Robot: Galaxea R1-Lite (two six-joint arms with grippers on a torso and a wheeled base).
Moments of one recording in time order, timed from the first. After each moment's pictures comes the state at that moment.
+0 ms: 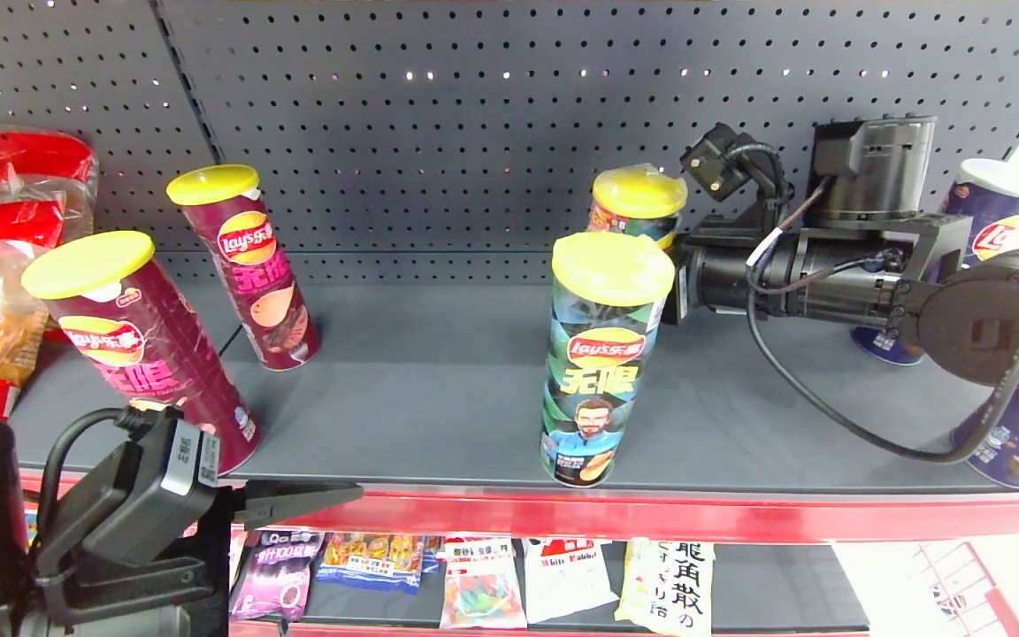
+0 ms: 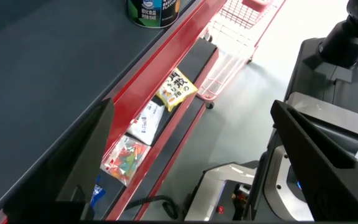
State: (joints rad) left arm -0.54 1.24 -0.30 -0.58 -0.54 0.16; right arm 0.46 1.79 -1.20 -0.38 0.37 -0.22
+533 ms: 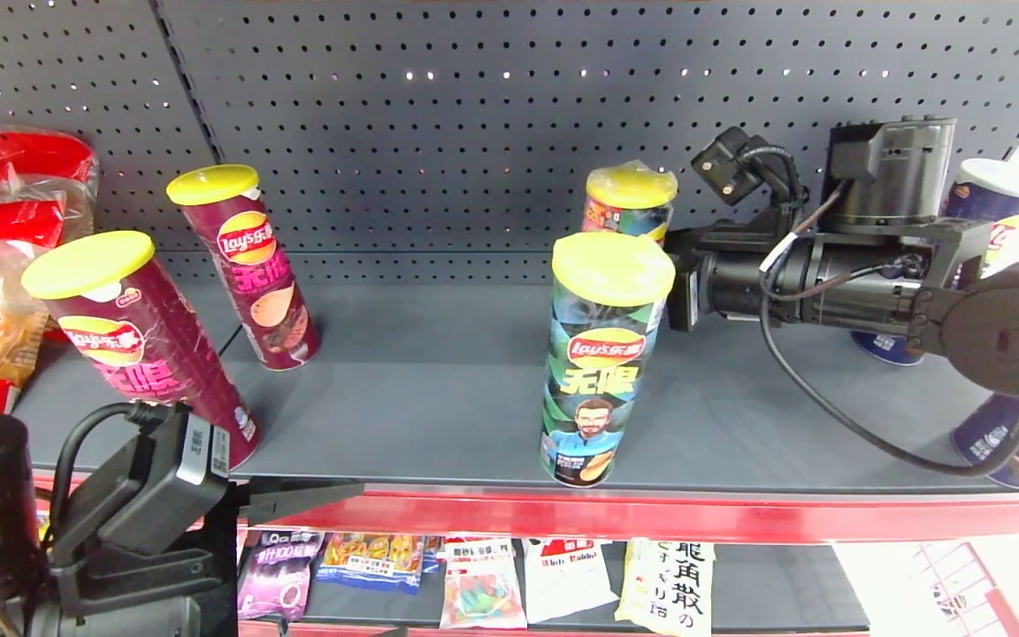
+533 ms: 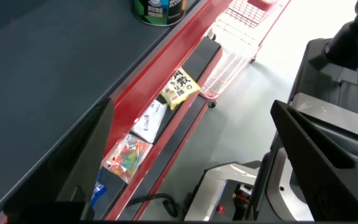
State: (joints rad) left arm -0.54 1.26 -0.31 -0.58 -0.52 0.16; right arm 0.46 1.75 -1.15 -0.38 0.35 -0.22
